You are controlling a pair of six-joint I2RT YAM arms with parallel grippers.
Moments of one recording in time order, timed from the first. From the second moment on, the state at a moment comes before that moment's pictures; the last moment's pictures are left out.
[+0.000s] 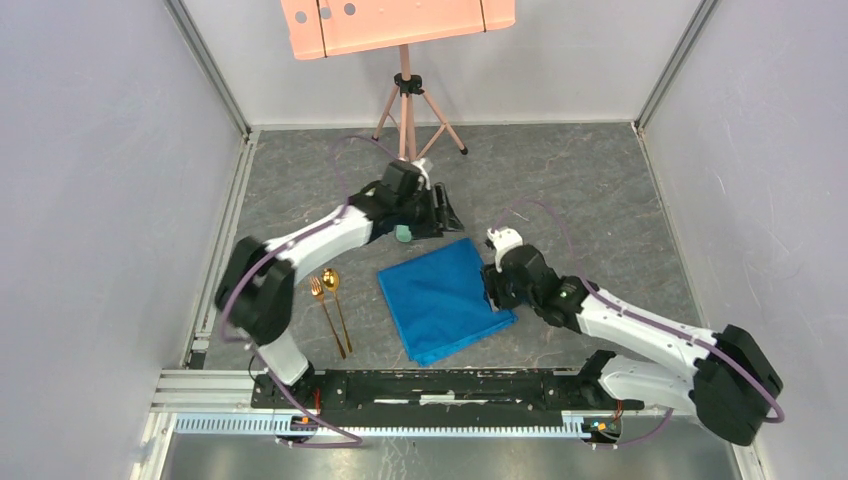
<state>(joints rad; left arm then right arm) -0.63 1.79 1.25 -0.24 0.29 -0.75 0.82 1.05 0.51 -0.31 0.19 0.31</state>
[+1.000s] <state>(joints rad) -0.41 1.50 0.78 -0.25 0.26 -0.74 0.42 1.82 0.84 0.31 -0.46 0.37</state>
